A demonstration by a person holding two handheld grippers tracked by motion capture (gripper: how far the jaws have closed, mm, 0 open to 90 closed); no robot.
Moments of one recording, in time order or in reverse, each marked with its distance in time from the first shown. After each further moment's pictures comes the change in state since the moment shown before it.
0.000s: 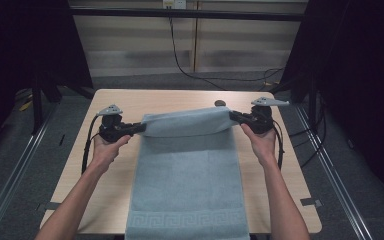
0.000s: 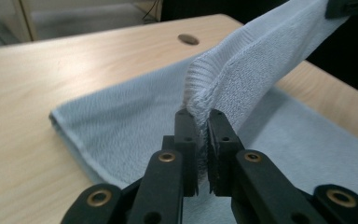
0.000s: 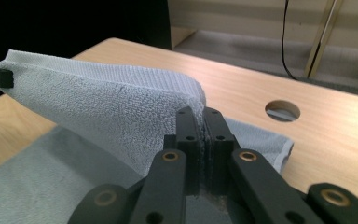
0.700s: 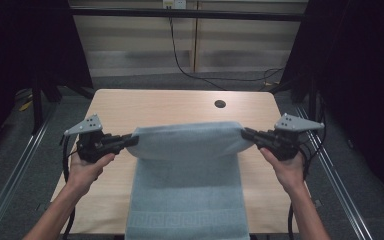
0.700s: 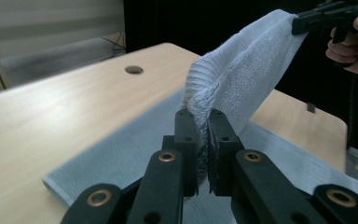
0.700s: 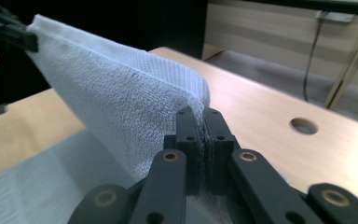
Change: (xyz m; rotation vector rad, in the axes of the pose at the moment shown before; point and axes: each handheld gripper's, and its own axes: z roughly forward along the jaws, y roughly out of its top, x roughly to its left) left arm -0.075 -0.001 -0.081 -0.066 -0.106 0.103; right arm 0.061 -0.010 -0.106 -0.041 0.115 -0.143
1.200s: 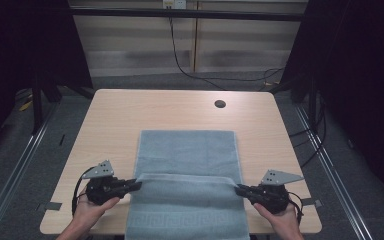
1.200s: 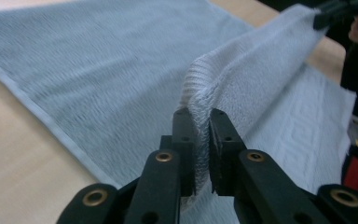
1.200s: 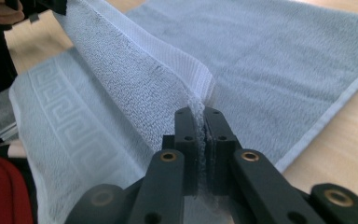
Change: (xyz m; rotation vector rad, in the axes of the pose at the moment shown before) left arm -0.025 -0.115 0.010 0.199 -0.036 -0.069; right arm 0.046 -0.119 -0.004 0.226 0.097 0.077
